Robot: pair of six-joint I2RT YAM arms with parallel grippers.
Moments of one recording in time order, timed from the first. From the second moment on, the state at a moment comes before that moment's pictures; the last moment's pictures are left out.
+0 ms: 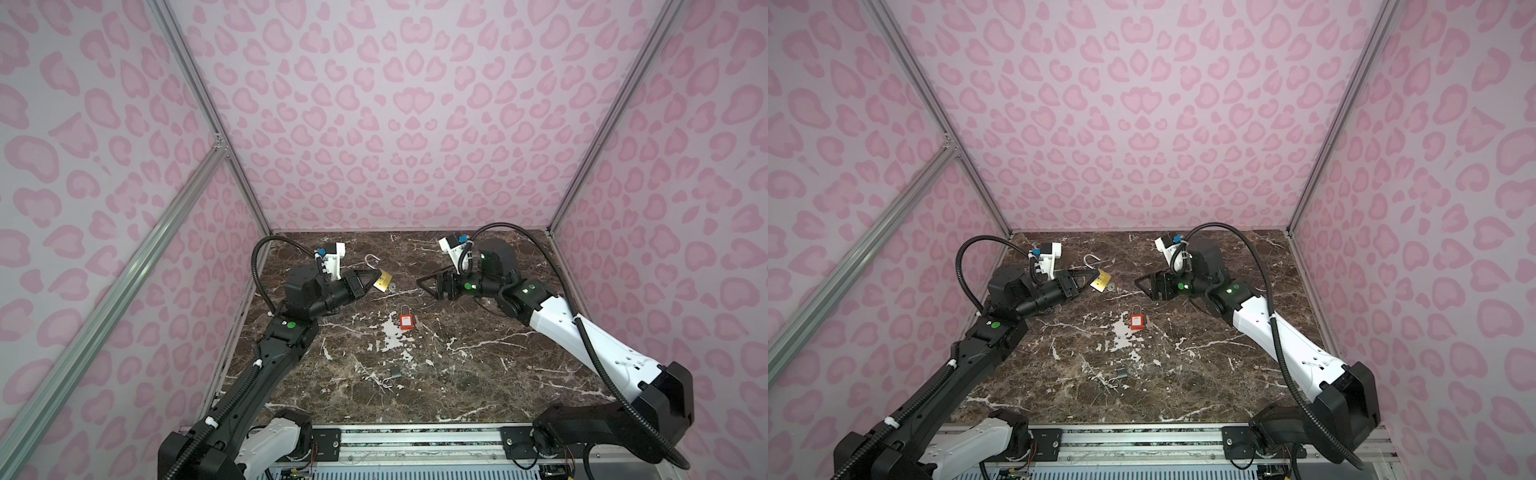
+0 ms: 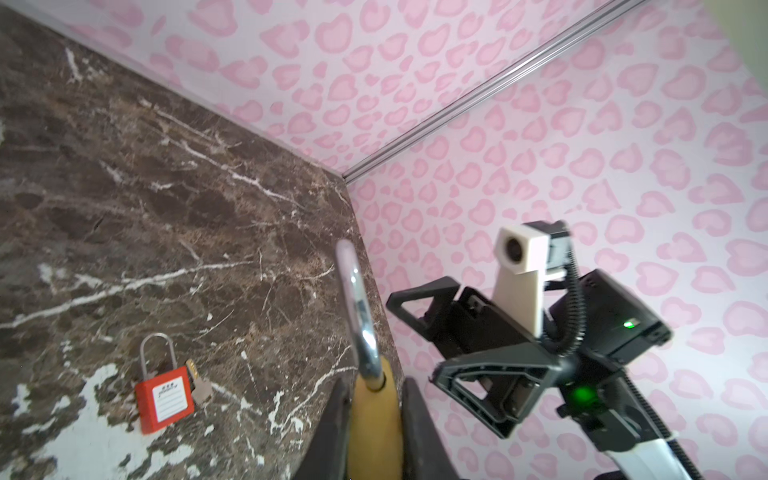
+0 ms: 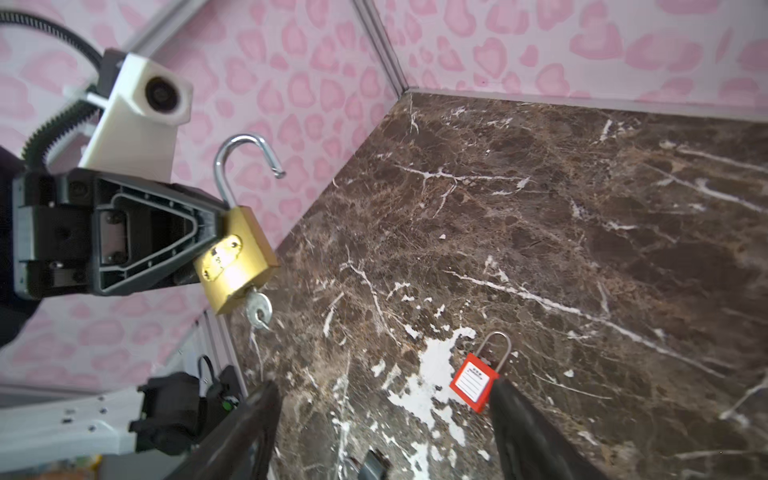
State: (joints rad) left arm -0.31 1.05 0.83 0.10 0.62 -0.91; right arm 0.54 1.31 1.06 -0.12 -0.51 0.47
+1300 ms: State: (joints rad) left arm -0.31 1.02 0.79 0.52 0.58 -1.08; right arm 0.75 1.58 1.10 0.78 -0.58 1.17
